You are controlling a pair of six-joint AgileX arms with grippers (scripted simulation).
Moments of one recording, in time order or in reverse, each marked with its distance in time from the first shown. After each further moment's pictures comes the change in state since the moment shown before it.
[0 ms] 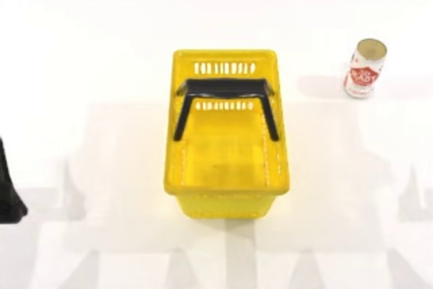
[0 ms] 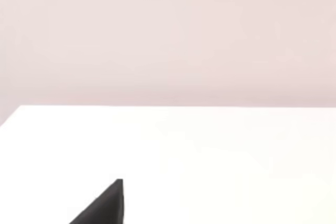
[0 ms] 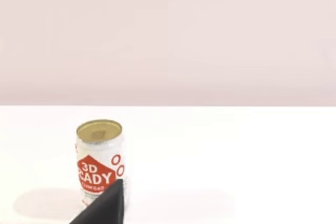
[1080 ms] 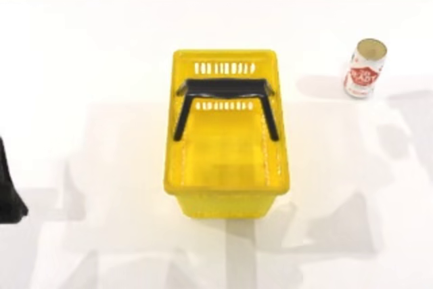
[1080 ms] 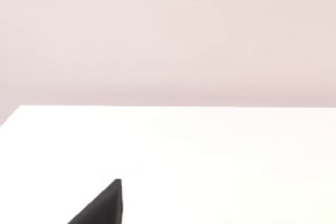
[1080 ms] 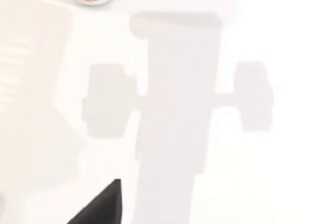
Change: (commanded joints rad) left arm 0.000 0.000 0.000 0.000 0.000 0.000; right arm 0.010 1.123 1.021 -0.780 0.025 -0.203
